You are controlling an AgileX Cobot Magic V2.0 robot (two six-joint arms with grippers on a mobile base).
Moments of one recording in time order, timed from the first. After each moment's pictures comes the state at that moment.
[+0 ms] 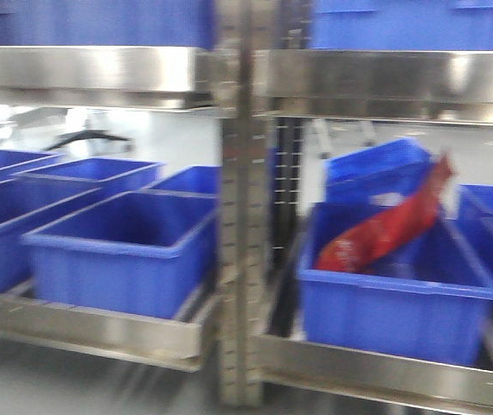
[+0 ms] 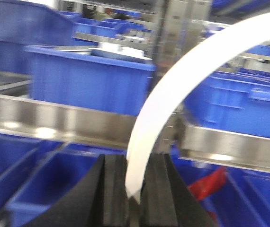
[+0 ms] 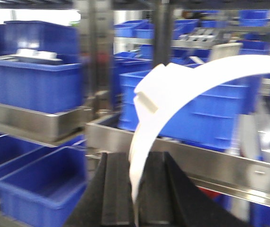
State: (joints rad) left arm -0.13 0.51 -0.69 0.02 0.26 -0.13; right arm 0.33 0.55 -0.80 -0.16 0.35 0.20
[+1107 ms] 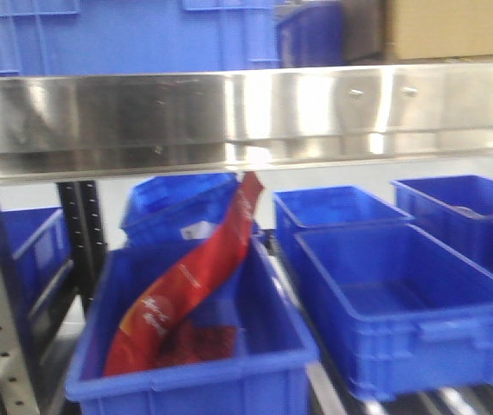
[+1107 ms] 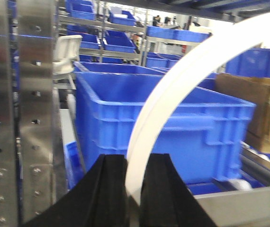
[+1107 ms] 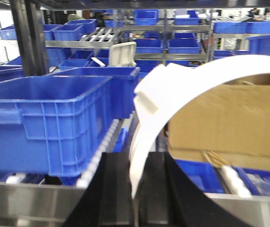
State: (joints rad) left arm -0.13 0.51 -0.69 0.02 0.26 -0.13; right arm 0.33 0.55 -0.80 -0.16 0.35 0.20
